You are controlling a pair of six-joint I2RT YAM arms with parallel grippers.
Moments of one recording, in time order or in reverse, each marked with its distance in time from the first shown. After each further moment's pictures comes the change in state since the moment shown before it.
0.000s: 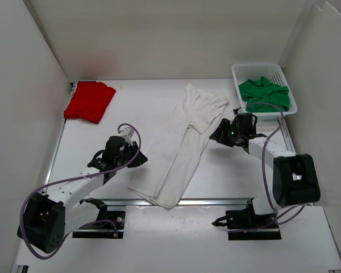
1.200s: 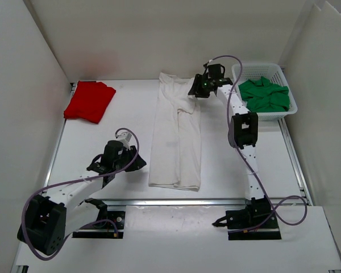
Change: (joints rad) left arm 0.023 -0.023 -0.079 0.016 -0.003 0.002; right arm 0.035 1.278 1.876 -0.536 -0.008 -0.138
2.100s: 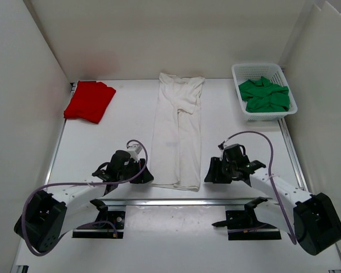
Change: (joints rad) left arm -0.138 0.018 -0.108 0.060 0.058 0.023; right arm 0.249 -1.635 -2.107 0.179 0.071 0.087
